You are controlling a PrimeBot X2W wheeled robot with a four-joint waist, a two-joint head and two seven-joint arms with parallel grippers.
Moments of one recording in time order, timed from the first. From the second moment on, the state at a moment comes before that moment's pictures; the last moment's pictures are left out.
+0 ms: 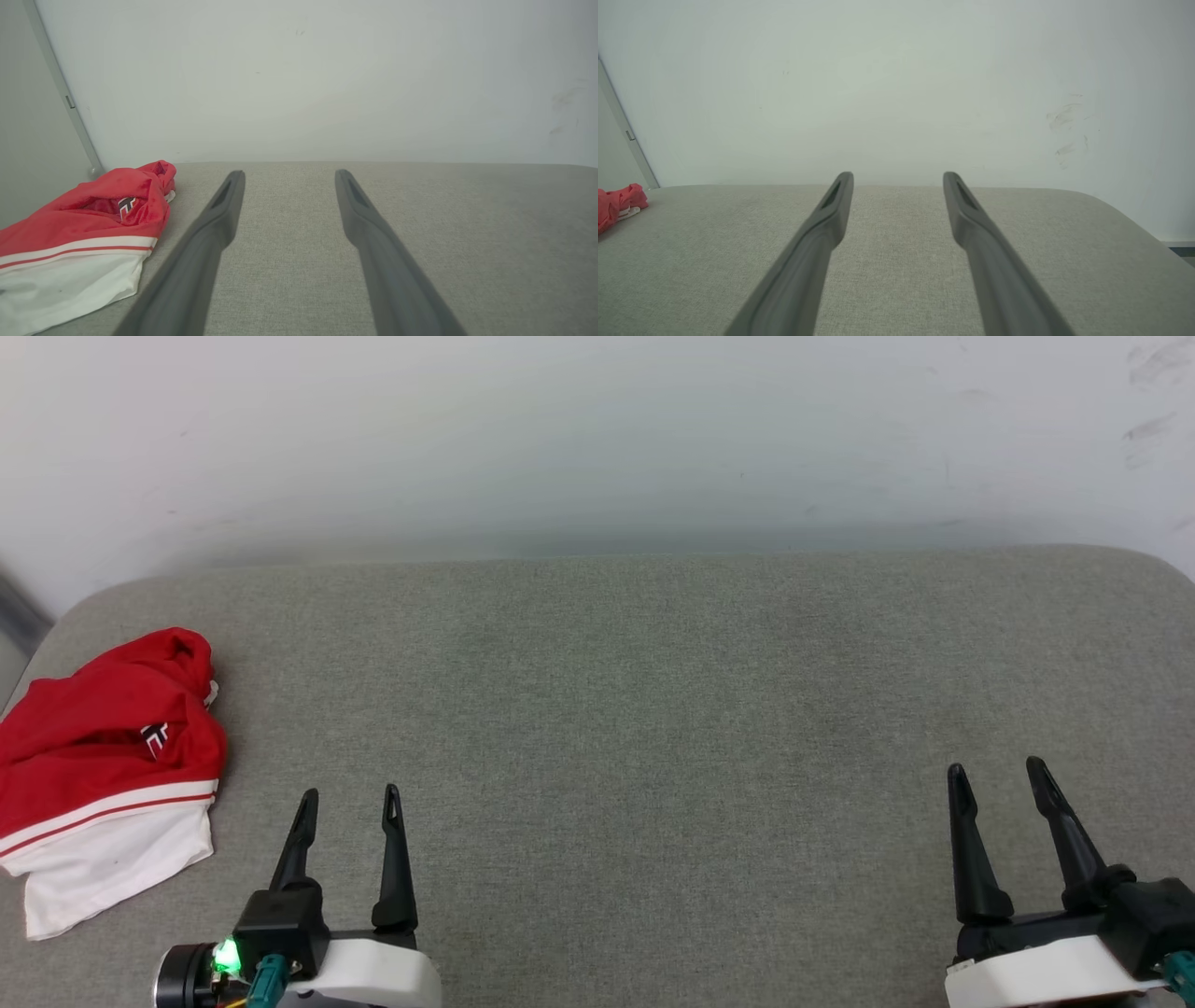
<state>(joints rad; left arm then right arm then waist) 0.04 0.06 -0.07 0.04 -0.09 0.10 -0.26 0.05 -0.05 -0.04 -0.03 0.11 0.13 -0.26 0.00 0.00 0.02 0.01</state>
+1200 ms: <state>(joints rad) 0.03 0.05 -0.04 0.06 -0.11 0.08 -0.26 0.06 -0.05 -0.04 -0.02 0.15 0.13 -0.26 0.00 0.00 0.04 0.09</state>
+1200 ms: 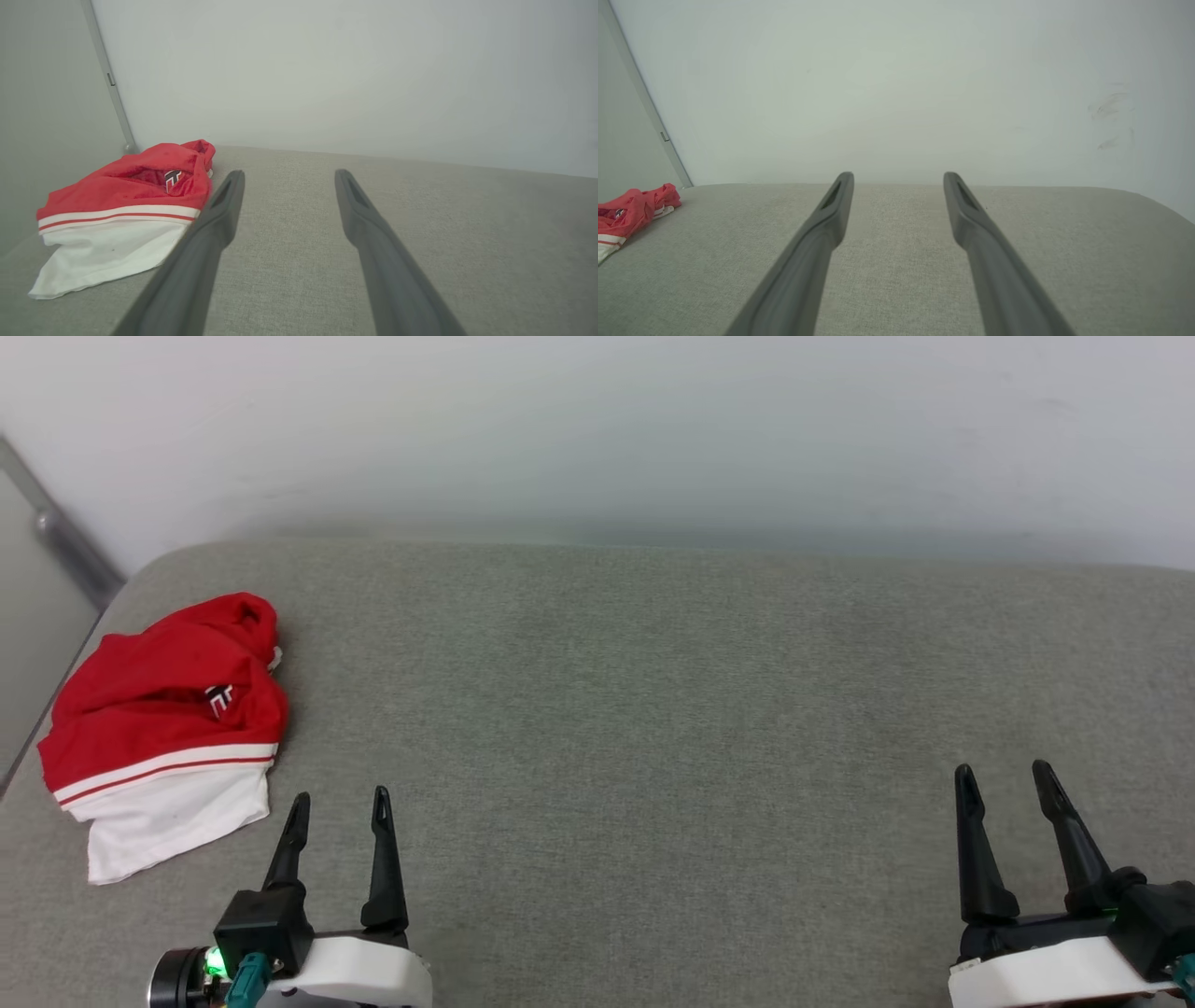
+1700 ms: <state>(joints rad) 0.02 0.05 -0.03 0.07 -0.14 0.09 -0.26 0.06 -0.05 -0.03 -0.03 0.13 0.13 -0.26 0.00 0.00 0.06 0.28</state>
